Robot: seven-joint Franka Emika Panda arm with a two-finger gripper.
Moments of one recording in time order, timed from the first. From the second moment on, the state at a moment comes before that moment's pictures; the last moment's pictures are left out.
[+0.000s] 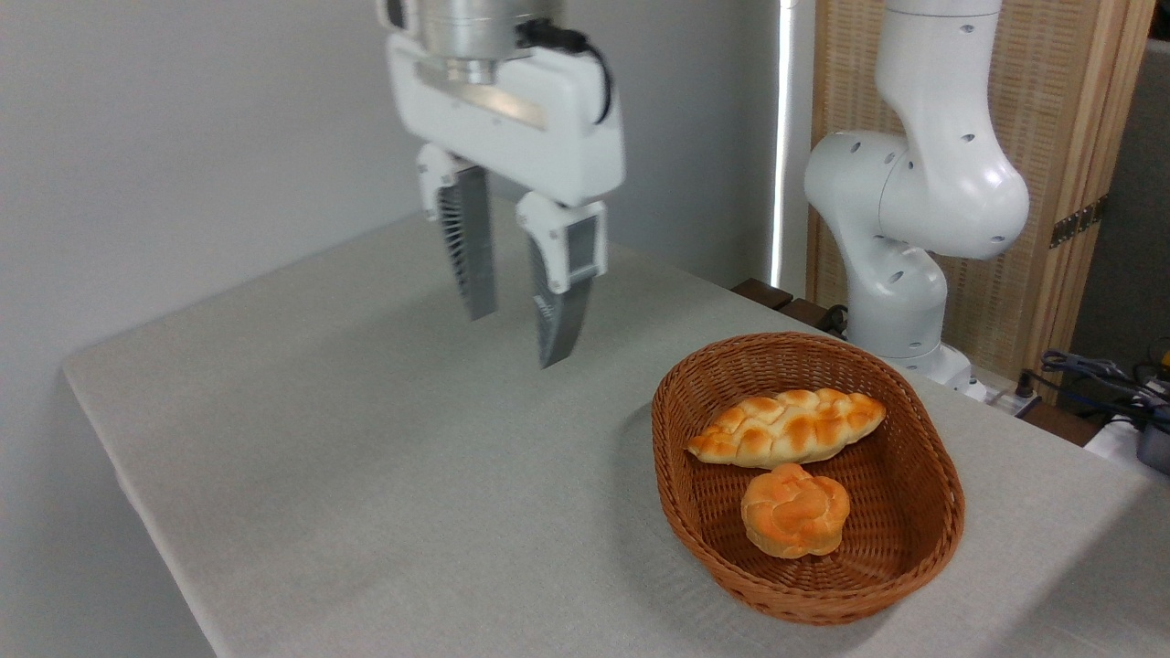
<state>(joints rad) 0.01 -0.09 0.05 -1.69 -0.05 1.68 0.80</state>
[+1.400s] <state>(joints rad) 0.01 -0.01 0.00 -1.62 -0.05 1.62 0.77</state>
